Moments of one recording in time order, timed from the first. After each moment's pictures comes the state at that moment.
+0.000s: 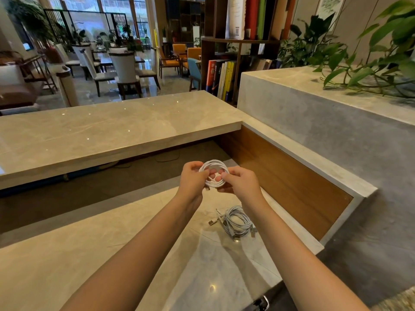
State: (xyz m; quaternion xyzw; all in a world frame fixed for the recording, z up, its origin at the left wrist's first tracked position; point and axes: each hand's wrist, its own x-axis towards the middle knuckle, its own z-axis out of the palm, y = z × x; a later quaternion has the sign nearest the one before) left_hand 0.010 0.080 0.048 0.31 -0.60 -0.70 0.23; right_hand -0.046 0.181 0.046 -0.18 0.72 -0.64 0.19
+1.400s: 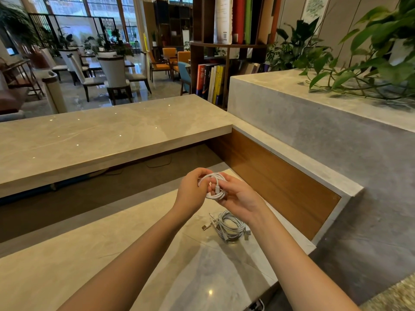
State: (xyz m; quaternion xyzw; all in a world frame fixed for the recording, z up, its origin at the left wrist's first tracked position) left_hand 0.007 0.085 0.034 0.19 -0.83 -0.46 0.25; right_hand -0.055 0.201 0.038 -0.09 0.44 -0.78 0.43
